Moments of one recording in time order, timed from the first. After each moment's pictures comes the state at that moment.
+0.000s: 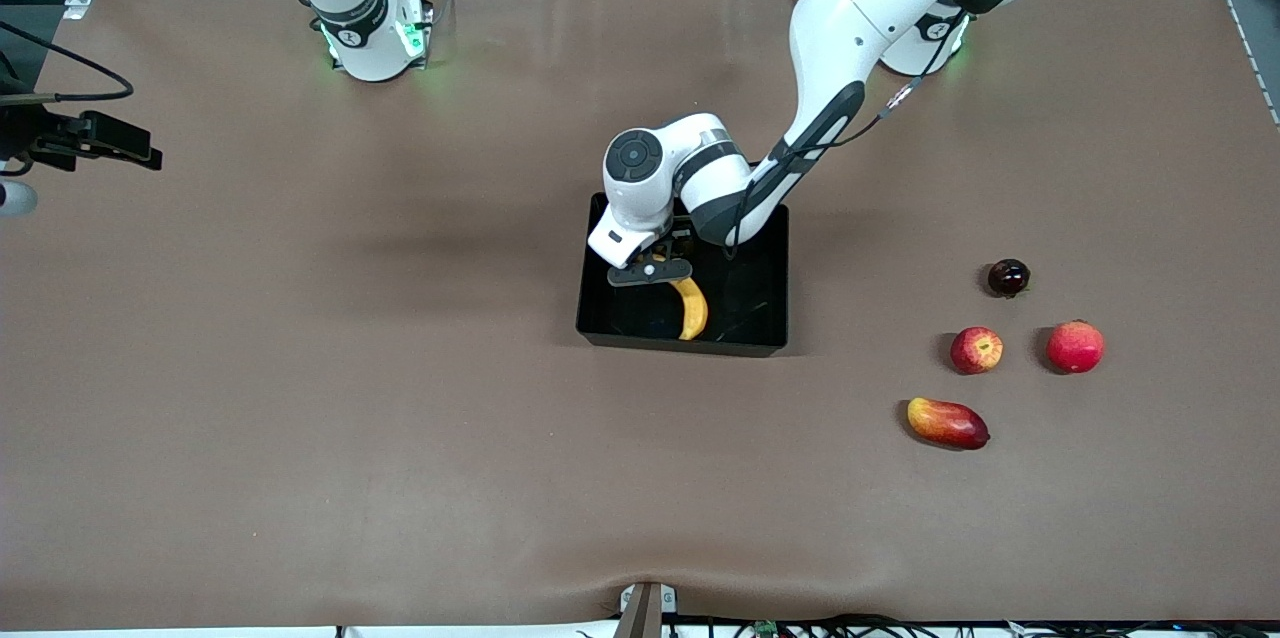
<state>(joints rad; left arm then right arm) -0.49 0.83 -0.46 -1.57 0.45 2.25 -1.21 -0.03 0.07 -0.02 -1.47 0.01 1.32 -0.05</state>
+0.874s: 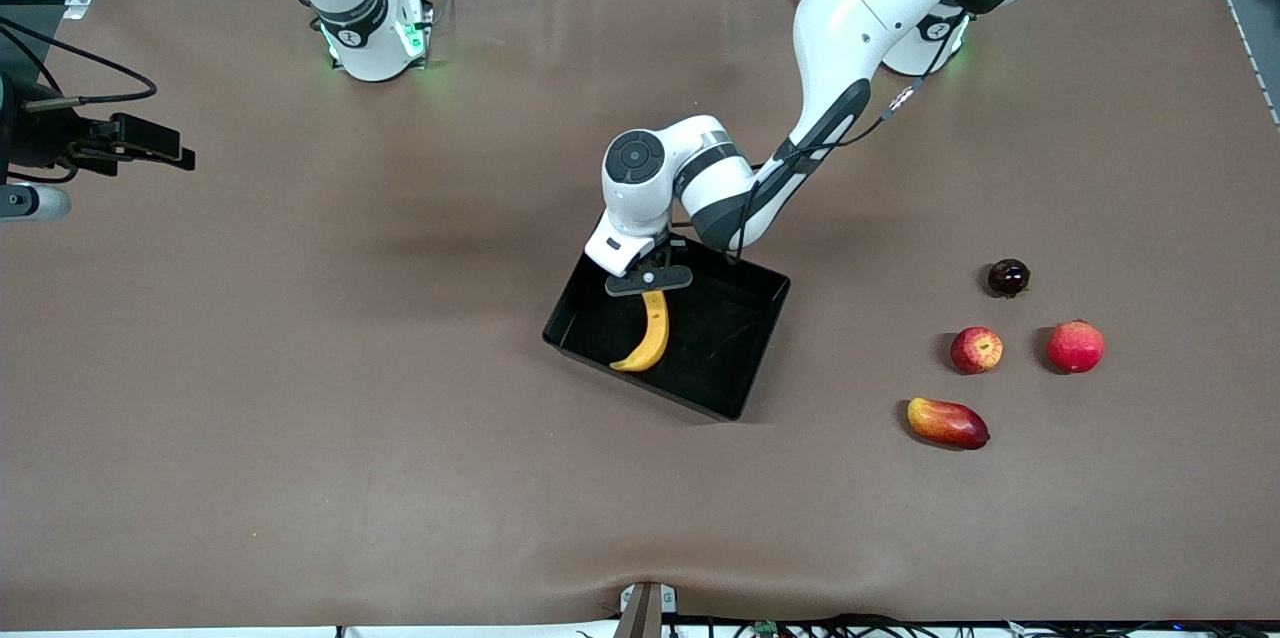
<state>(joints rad) -0.48 0.83 -0.45 -1.51 0.45 2.25 -1.22 -0.03 0.07 -0.02 -1.49 0.12 1.32 -0.05</state>
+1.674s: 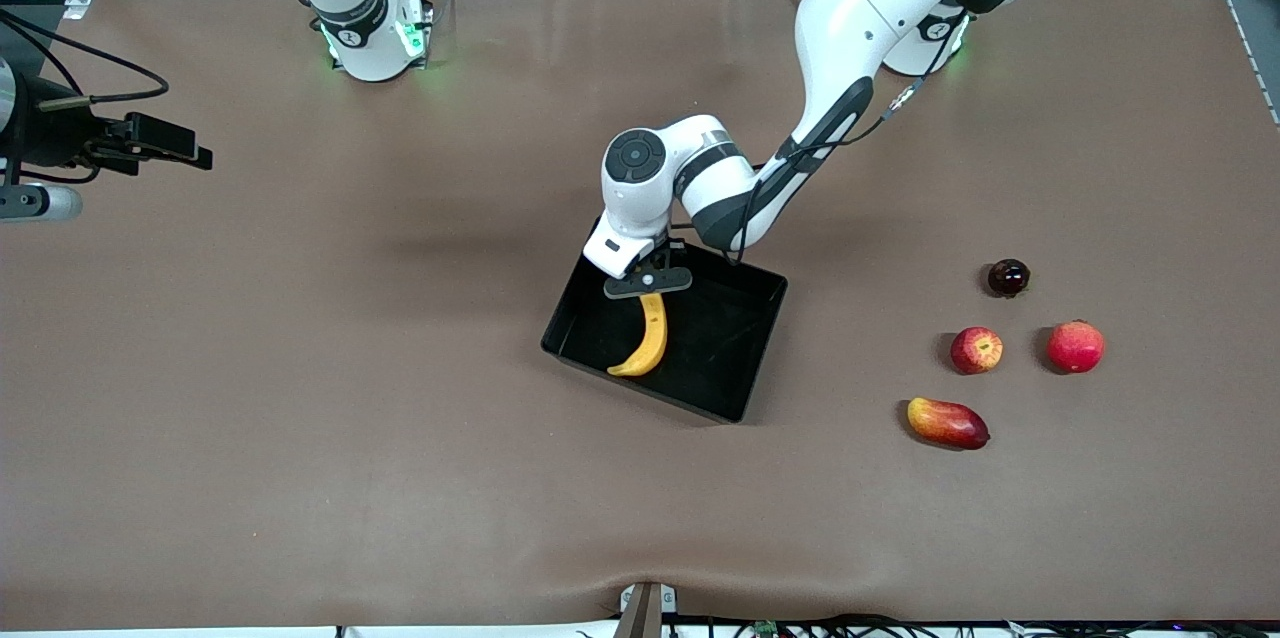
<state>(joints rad) -0.48 0.82 -0.45 -1.49 0.45 2.24 -1.22 -0.02 0.07 -0.02 -1.49 0.16 1.32 0.00</state>
